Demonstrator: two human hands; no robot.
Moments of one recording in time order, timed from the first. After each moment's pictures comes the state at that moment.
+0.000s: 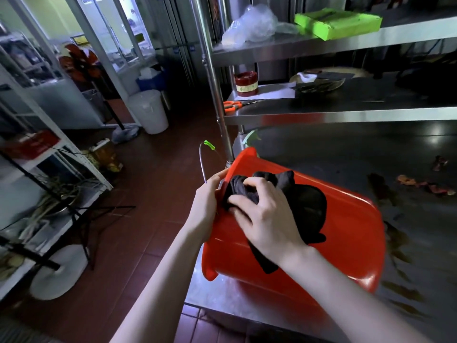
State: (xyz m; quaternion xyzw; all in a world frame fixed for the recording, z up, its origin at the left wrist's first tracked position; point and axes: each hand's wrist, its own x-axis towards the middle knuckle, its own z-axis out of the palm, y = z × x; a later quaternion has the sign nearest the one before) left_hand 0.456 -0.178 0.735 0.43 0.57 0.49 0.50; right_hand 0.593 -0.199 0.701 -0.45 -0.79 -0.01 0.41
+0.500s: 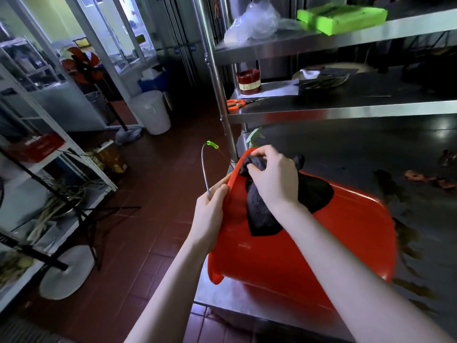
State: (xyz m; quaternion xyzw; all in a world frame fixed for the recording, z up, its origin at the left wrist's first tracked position) left_hand 0.448 -0.192 0.716 0.45 0.57 0.51 0.46; right_hand 0.579 -0.137 0.730 -0.60 -0.63 0.11 0.47
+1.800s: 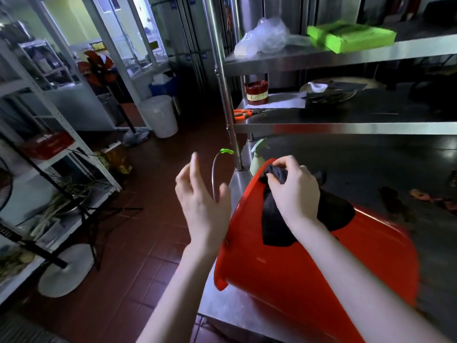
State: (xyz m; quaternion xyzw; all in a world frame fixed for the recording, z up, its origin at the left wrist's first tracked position) left_hand 0.453 -0.183 0.729 0.56 0.64 0.52 -0.06; right_hand 0.609 -0.132 0.718 -0.63 -0.62 0.04 0.48
